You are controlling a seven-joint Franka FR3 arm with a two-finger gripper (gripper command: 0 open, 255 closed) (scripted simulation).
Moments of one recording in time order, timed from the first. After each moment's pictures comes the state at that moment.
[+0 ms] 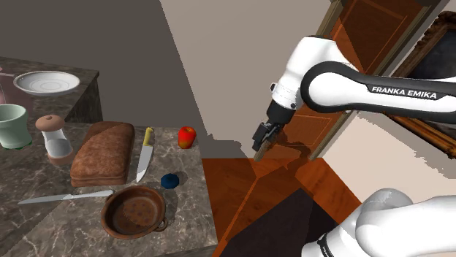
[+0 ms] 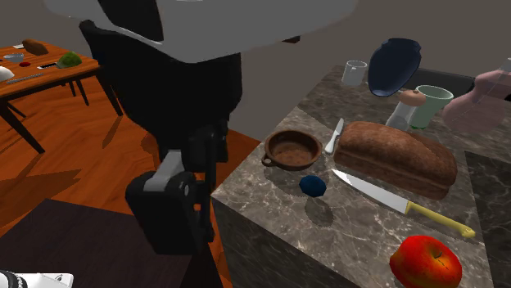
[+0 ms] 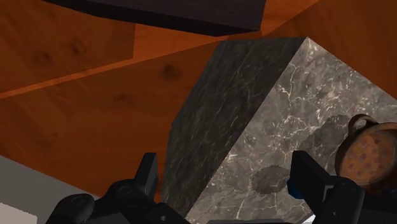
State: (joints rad) arm 0.03 -0.55 0.26 -2.42 0.19 1.89 0.04
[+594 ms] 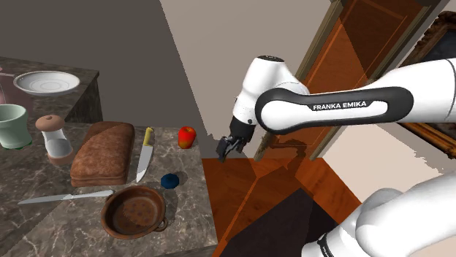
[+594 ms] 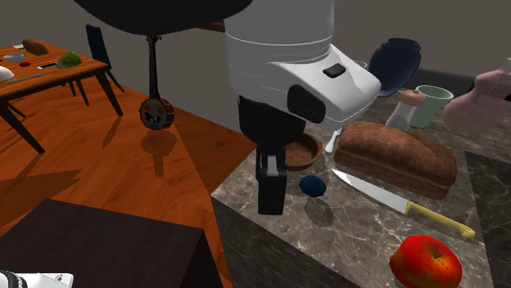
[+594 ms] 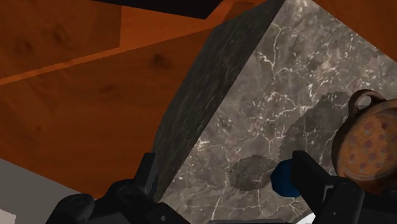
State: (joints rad) arm 0.04 -0.25 0.41 -2.34 0.15 2.12 0.21
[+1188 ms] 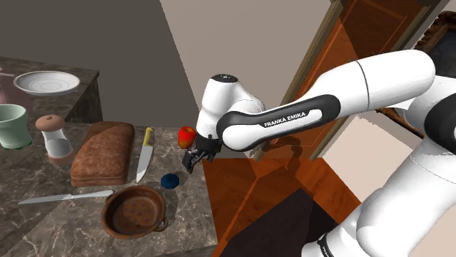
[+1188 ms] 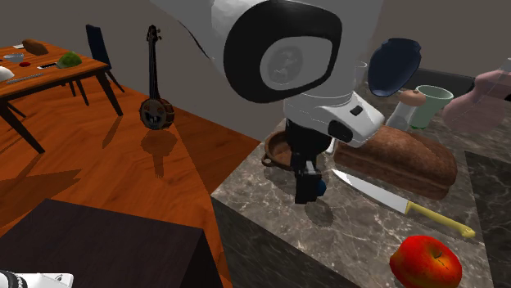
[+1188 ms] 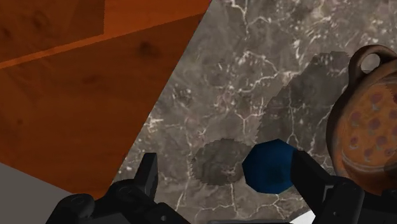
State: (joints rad) arm 0.07 0.13 0.49 -2.15 -0.06 2.27 0.45
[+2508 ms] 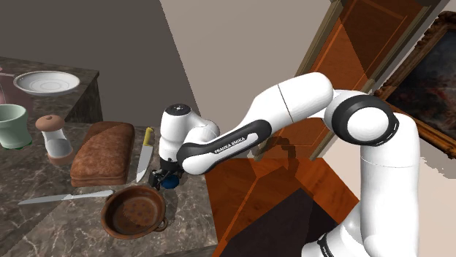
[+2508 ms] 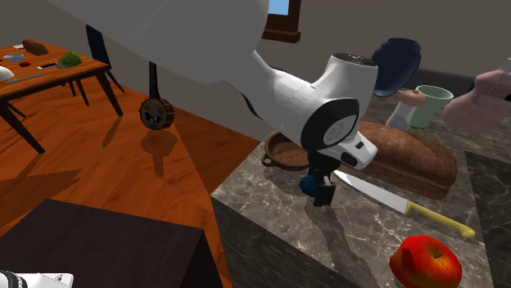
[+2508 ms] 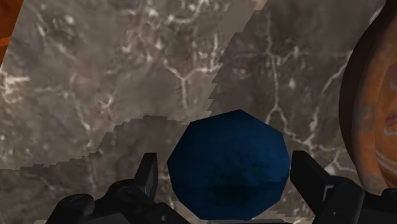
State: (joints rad) arm 0.25 0.60 0.41 -1.82 -0.32 2.35 0.67
